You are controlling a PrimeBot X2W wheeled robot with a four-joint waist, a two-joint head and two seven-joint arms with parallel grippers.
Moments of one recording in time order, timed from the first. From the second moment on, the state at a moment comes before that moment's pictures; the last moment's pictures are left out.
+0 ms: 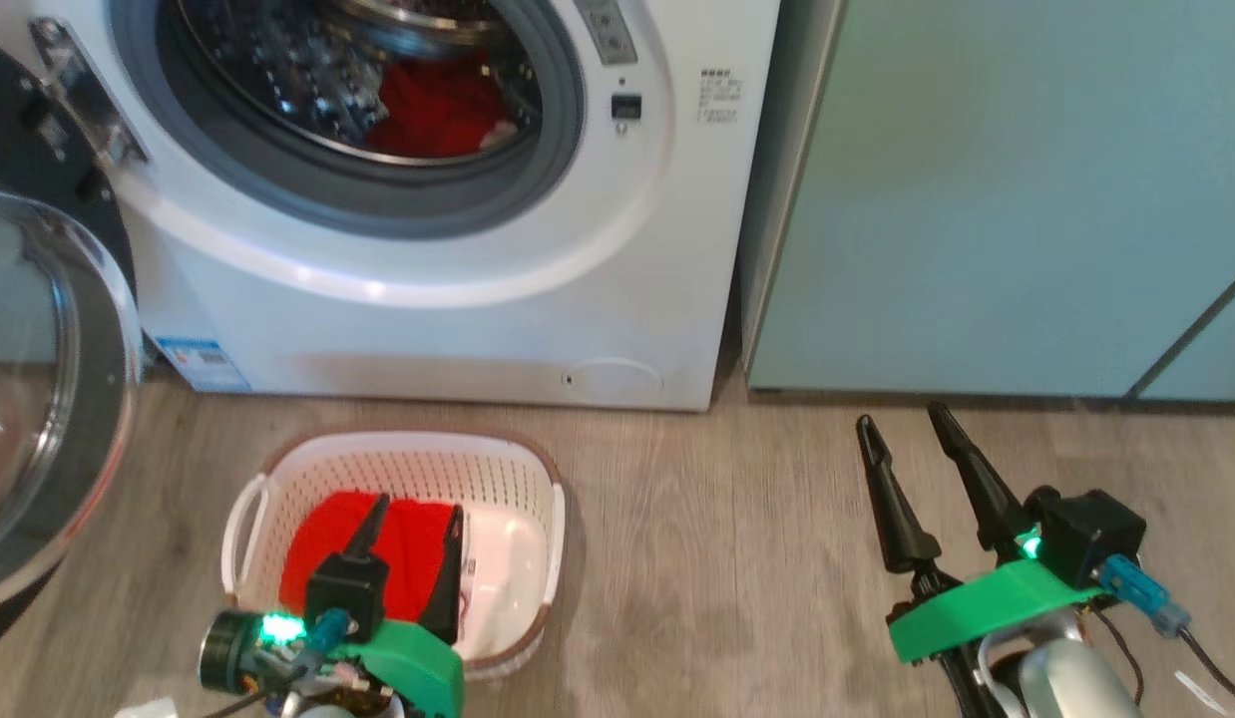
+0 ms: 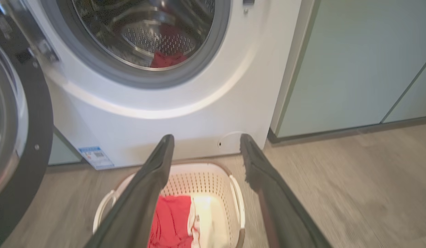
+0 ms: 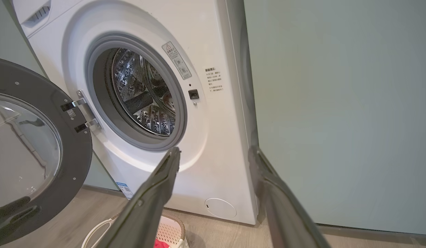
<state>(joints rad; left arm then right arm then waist) -0.02 0.05 -0.21 0.31 -0.06 0.06 -0.25 -0.02 -0.05 0.12 0.16 0.28 0.13 -0.25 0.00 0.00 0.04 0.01</state>
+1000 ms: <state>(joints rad) -0.73 0.15 -0.15 1.15 -0.07 0.04 -0.23 -0.26 -0.05 0.18 0.09 0.24 0.13 -0.25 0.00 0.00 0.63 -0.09</state>
